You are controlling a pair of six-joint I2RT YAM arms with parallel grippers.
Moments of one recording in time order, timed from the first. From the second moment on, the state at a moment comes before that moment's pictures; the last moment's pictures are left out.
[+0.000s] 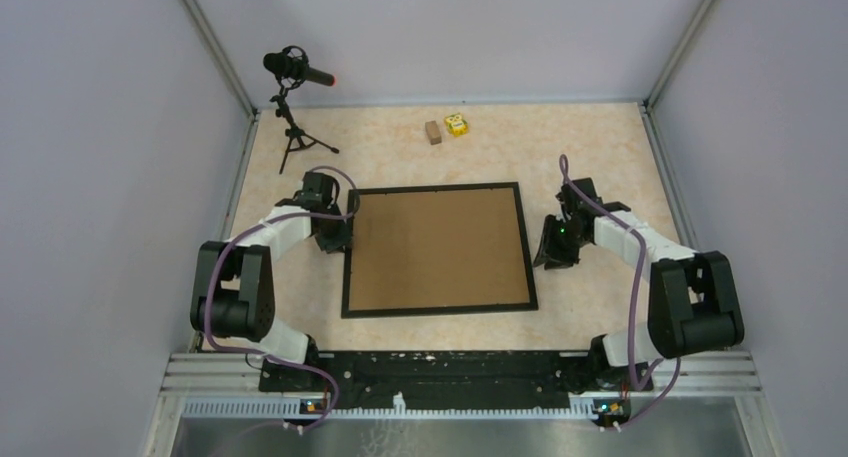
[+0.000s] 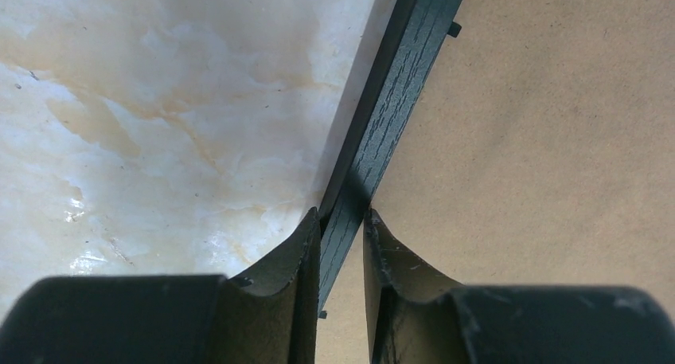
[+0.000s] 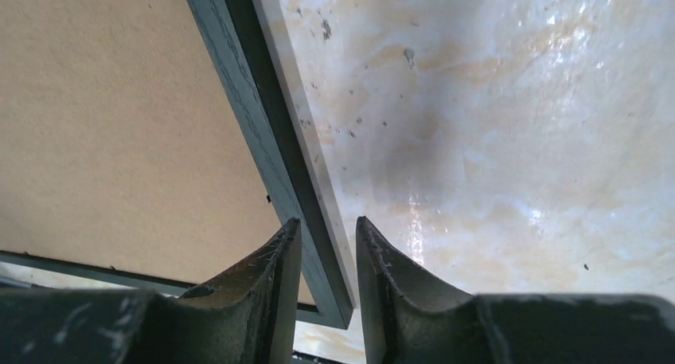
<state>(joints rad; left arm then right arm) -0.11 1.54 0.85 -0.47 0.03 -0.55 0.19 1.41 0.77 -0.62 -0.21 0.43</state>
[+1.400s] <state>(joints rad) -0.09 1.55 0.85 -0.44 0.04 -0.50 0.46 1.66 1.02 -0.70 -0.01 0.51</state>
